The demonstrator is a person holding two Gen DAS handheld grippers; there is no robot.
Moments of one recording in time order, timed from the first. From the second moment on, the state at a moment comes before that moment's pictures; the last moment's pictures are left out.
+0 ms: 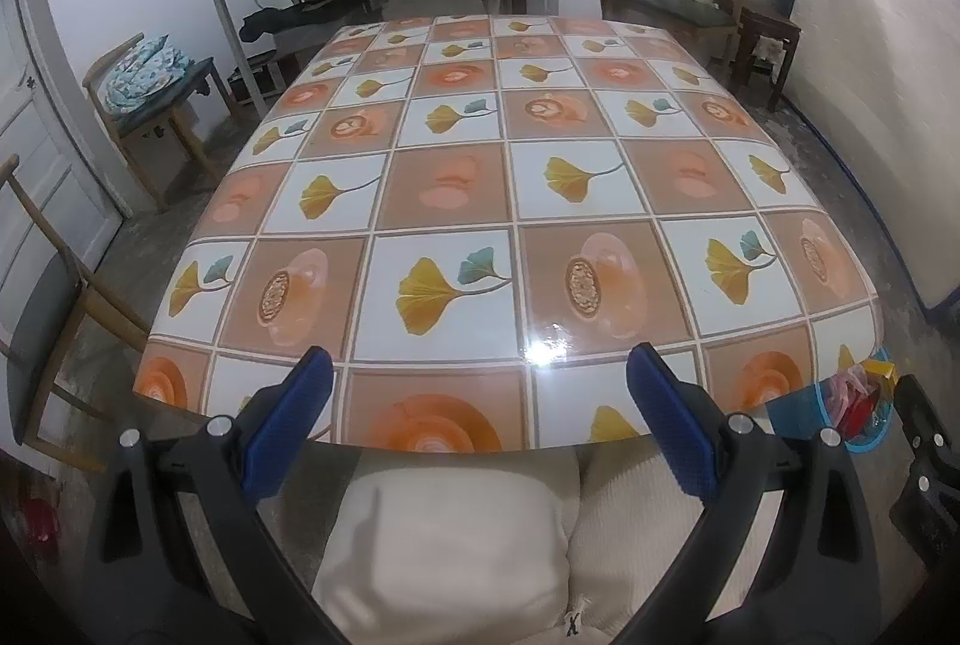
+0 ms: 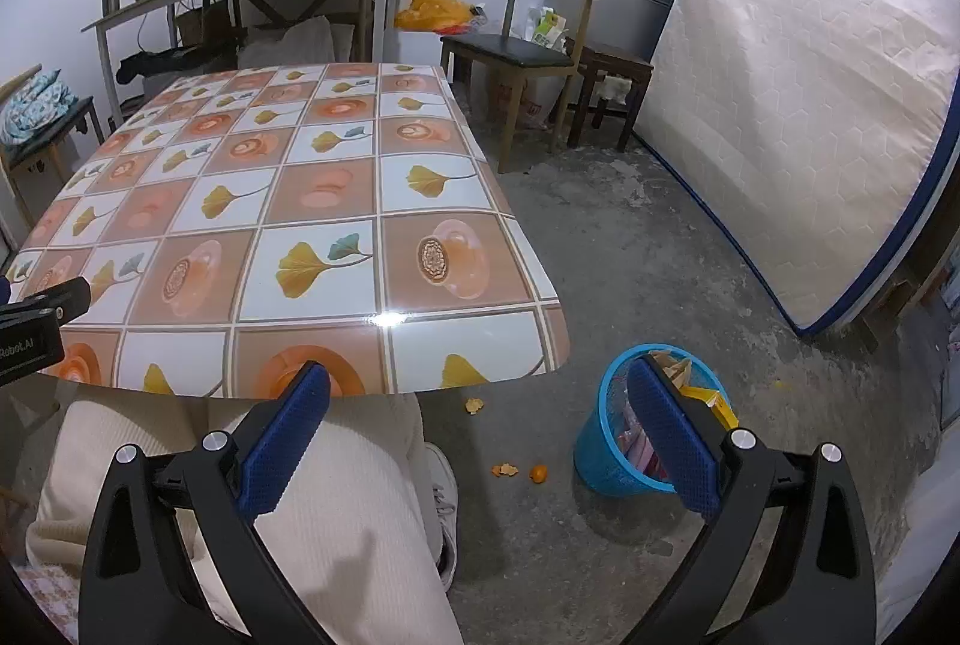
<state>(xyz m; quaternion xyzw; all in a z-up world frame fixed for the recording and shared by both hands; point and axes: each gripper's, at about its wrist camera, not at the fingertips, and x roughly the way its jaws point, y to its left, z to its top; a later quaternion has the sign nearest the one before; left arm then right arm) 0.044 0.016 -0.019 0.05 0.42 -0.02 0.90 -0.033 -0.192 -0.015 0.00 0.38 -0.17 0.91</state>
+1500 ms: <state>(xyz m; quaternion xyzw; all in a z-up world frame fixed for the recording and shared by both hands) 0.038 0.011 -0.017 0.06 0.42 -0.05 0.90 -0.034 -0.191 -0.009 -0.01 0.37 -0.17 0.91</state>
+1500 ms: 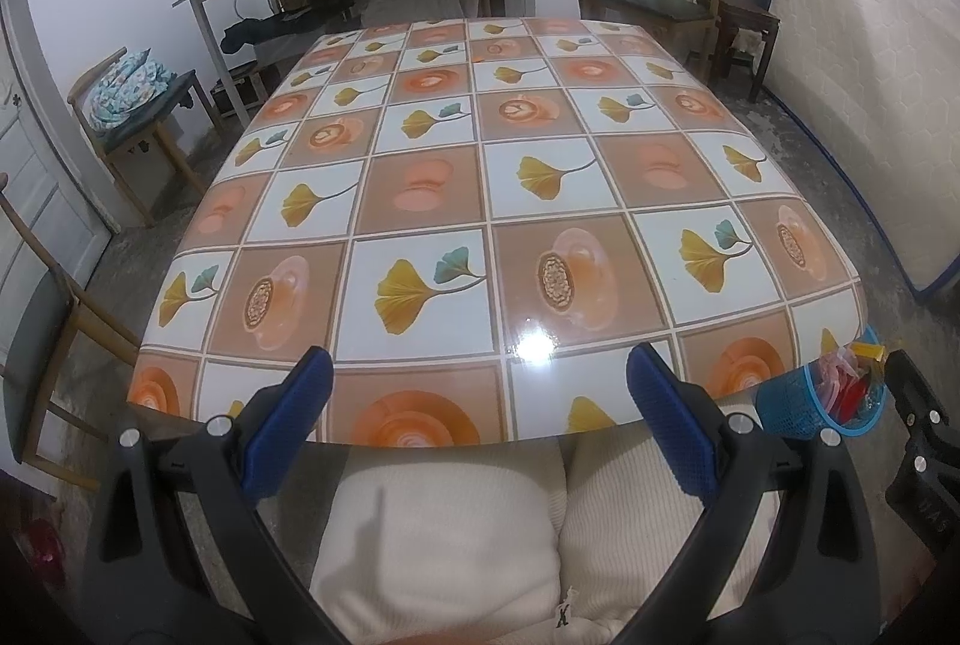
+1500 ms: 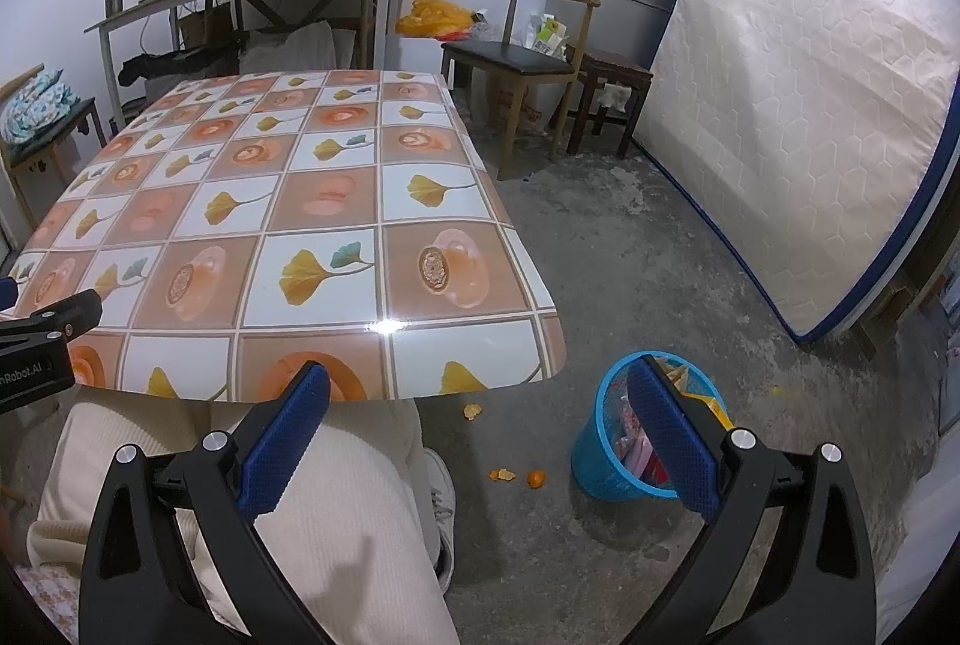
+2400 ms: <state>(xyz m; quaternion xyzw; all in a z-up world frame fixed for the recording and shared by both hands) 0.041 0.015 -0.020 0.06 0.43 -0.04 0.90 -0.035 -0.192 -0.010 -0.01 0.37 -0.17 0.91</state>
